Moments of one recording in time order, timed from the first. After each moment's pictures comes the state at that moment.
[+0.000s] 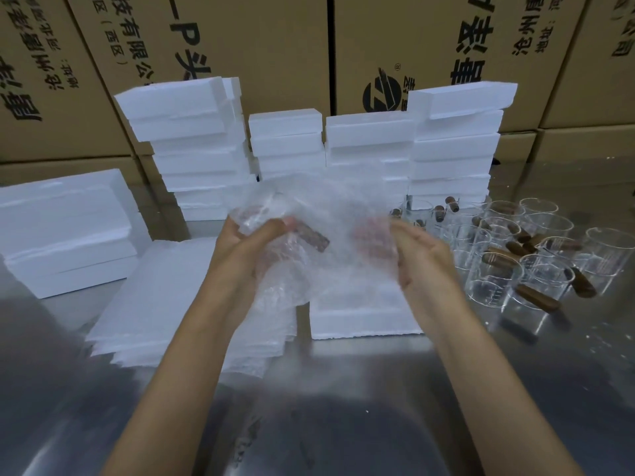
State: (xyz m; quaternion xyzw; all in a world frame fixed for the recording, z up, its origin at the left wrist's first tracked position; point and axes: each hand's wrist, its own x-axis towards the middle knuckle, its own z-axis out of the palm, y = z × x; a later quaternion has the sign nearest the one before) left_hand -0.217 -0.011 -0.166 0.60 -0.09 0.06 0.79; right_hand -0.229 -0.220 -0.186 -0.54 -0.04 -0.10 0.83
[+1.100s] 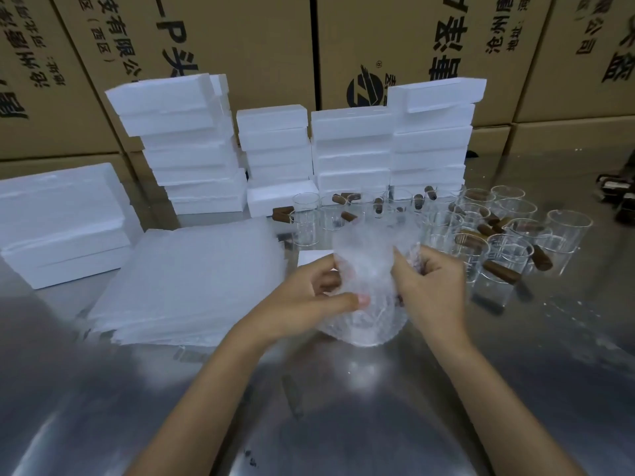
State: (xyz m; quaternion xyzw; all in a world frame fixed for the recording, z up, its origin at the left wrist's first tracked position) left_hand -0.269 -0.063 -0.197 0.77 -0.23 -0.13 0.58; right_hand -0.285 -0.241 -0.216 -0.73 0.03 -0.33 0.60
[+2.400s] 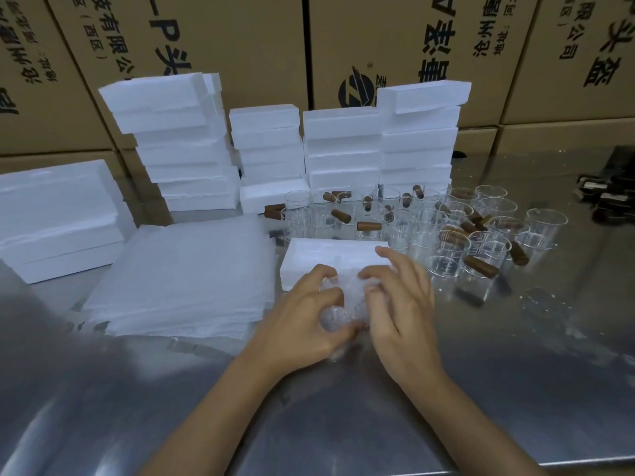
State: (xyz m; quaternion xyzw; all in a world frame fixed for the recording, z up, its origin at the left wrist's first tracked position) left_hand -0.285 -0.071 -0.244 0.89 -0.31 0.13 0.30; right_hand -0.321 -0.231 -0.245 -0.85 -0.06 -0.34 0.40
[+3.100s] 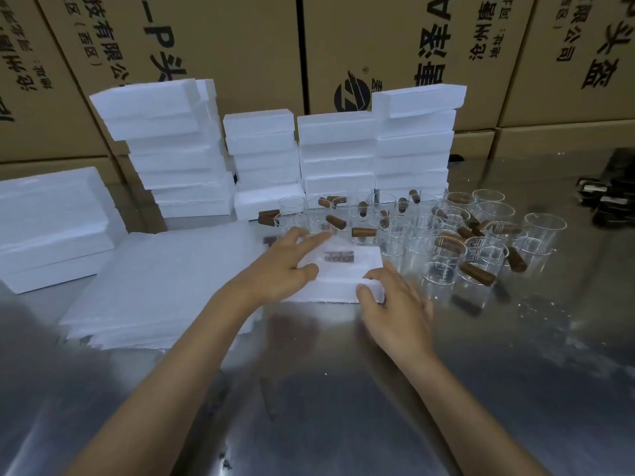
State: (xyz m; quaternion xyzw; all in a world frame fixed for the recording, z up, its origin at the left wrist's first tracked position) left_hand -0.195 -0.060 -0.204 0.93 -0.25 -0.04 0.26; right_hand -0.277 -0.251 -0.264 -0.90 0.08 -0.18 0.38
